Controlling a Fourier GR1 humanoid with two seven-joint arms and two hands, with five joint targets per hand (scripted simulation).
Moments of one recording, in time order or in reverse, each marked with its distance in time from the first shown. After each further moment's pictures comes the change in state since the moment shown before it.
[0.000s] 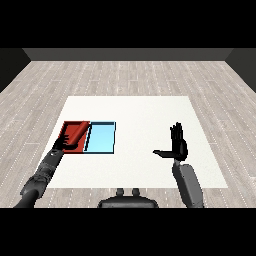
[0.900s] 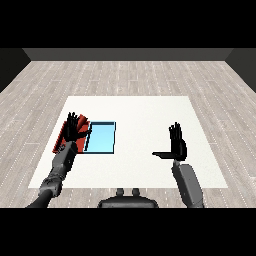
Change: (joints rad) left arm 0.019 -0.186 0.355 -0.352 0.413 -0.353 -0.589; right arm -0.003 -0.004 0.004 0.016 -0.002 0.057 -0.034
